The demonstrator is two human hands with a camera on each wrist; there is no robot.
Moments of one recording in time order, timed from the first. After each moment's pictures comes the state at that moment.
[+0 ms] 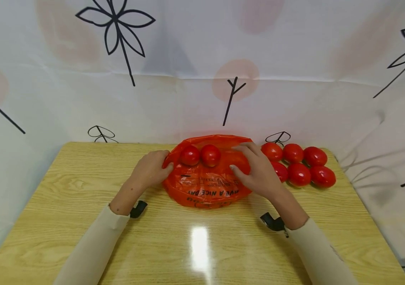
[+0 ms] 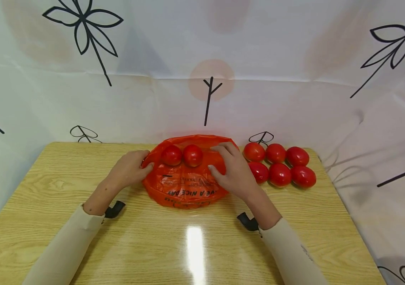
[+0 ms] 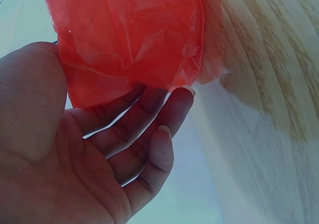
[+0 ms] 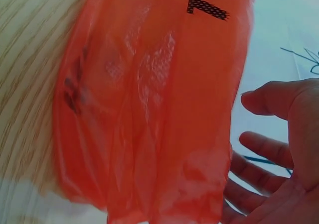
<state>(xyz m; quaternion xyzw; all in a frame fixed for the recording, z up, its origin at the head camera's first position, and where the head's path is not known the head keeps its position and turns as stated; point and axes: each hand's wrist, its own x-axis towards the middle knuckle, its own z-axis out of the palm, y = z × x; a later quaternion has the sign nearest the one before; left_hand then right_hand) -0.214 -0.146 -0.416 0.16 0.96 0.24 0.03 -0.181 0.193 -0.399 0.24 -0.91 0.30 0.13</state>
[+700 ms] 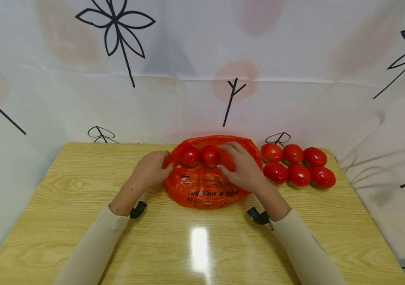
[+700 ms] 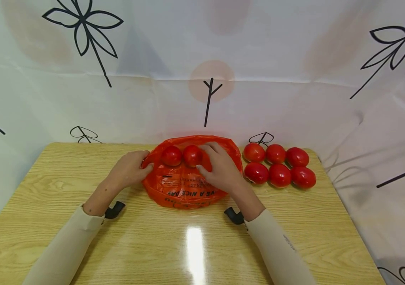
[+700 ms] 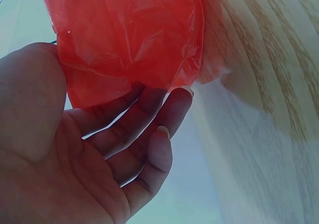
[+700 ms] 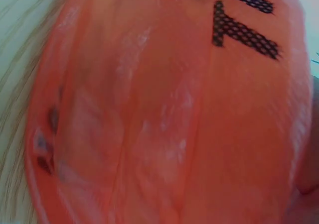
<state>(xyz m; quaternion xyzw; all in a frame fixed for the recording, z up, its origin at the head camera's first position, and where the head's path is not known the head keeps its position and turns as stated) -0.216 -0.146 -0.415 0.16 0.96 0.24 0.03 -0.201 0.164 -0.408 0.24 -0.92 0.29 0.06</state>
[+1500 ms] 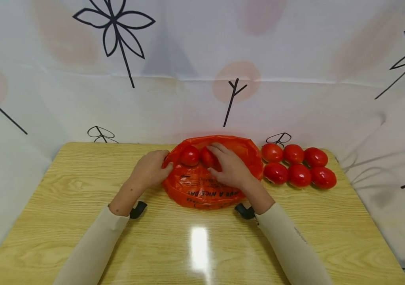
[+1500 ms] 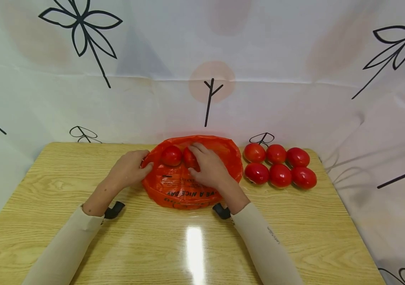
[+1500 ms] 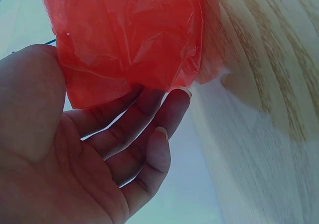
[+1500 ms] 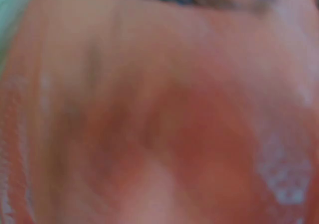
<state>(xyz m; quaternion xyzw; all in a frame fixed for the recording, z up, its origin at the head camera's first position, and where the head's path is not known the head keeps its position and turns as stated) -0.218 -0.147 -0.413 0.15 0.96 0.25 0.04 -0.222 0.137 -0.419 0.25 -0.94 0.22 -0.02</state>
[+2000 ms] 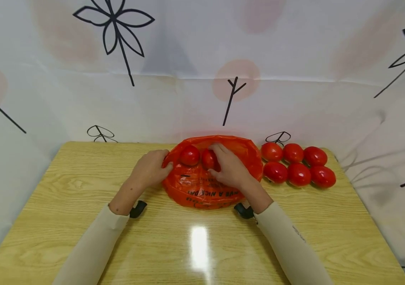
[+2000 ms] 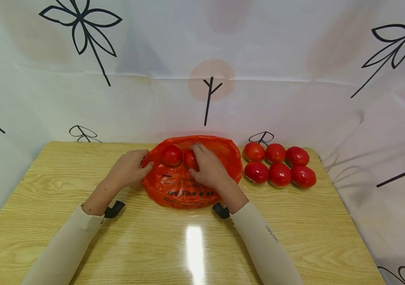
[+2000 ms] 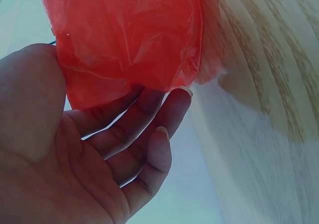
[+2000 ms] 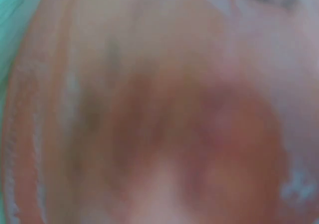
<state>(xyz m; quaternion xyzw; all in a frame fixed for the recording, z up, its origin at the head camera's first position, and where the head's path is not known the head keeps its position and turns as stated) -0.216 -0.146 -0.414 0.15 0.96 0.25 0.04 -0.222 0.134 -0.424 0.23 -0.94 0.25 -0.02</state>
